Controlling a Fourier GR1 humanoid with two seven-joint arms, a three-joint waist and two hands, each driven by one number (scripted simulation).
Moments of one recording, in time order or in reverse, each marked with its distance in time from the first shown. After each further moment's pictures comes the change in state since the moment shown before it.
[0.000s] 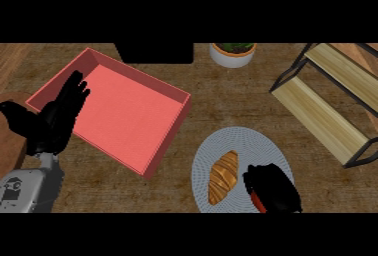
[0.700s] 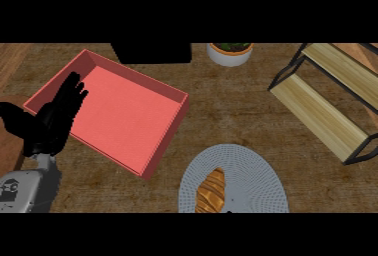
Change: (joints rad) left arm 0.008 0.002 0.017 0.000 0.007 -0.009 0.006; right arm 0.345 0.163 0.258 -0.535 -0.044 -0.157 0.087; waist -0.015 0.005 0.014
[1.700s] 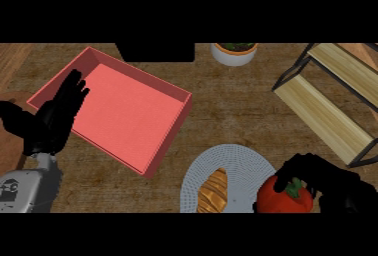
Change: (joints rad) left arm -0.006 -0.009 -0.004 -0.029 -0.007 -0.003 0.019; right arm -0.321 0.150 -0.401 -0.279 -0.010 0.251 0.294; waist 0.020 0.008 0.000
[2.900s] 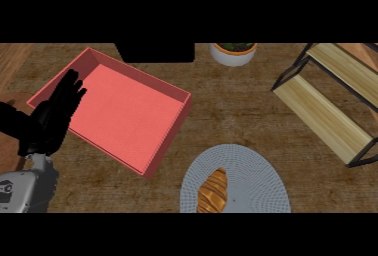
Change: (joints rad) left arm 0.005 0.008 0.018 -0.011 0.006 -0.023 0.010; right arm -0.385 -0.350 -1.149 0.473 -0.719 0.246 -0.299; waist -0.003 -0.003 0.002
